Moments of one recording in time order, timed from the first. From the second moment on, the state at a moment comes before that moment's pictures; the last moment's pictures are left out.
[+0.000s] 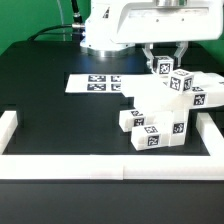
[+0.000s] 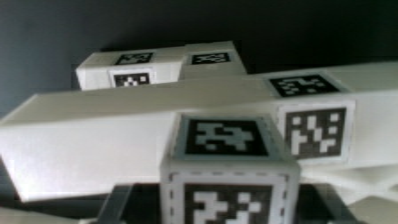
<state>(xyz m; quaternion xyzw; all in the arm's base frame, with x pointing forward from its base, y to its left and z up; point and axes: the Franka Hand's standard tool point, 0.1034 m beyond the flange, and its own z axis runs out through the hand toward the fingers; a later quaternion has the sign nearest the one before) 0.544 0.065 0.119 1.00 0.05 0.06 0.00</state>
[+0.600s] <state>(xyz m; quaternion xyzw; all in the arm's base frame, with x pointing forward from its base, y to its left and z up) 0.544 0.068 0.119 0.98 -0.17 0.06 -0.02</state>
